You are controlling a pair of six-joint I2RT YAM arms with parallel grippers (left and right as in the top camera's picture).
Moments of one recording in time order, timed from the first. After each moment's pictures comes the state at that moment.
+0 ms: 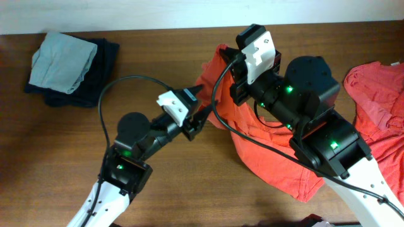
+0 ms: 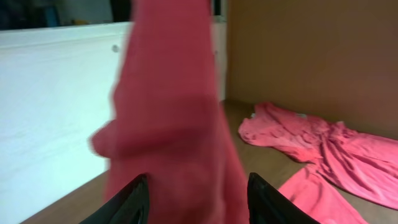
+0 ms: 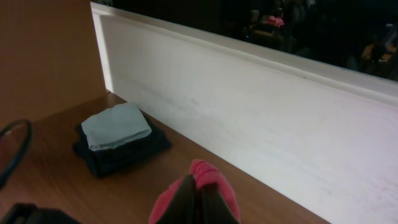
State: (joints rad) left arm -0.50 1.11 0.76 0.36 0.40 0.04; right arm 0.54 1.23 1.44 -0.34 -0.10 -0.10
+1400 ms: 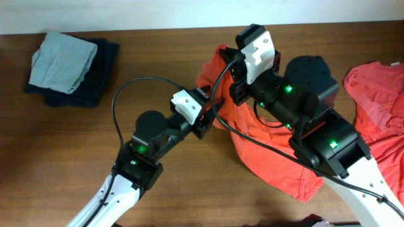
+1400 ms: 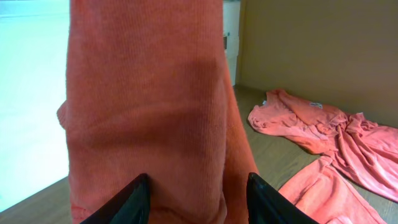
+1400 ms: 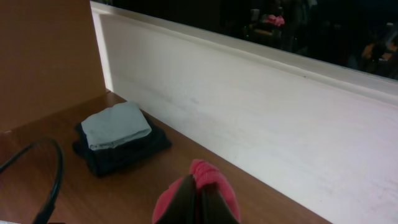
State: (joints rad) left arm -0.57 1.19 0.76 0.38 0.26 0.05; right arm 0.54 1.24 1.44 -0.34 -0.10 -0.10
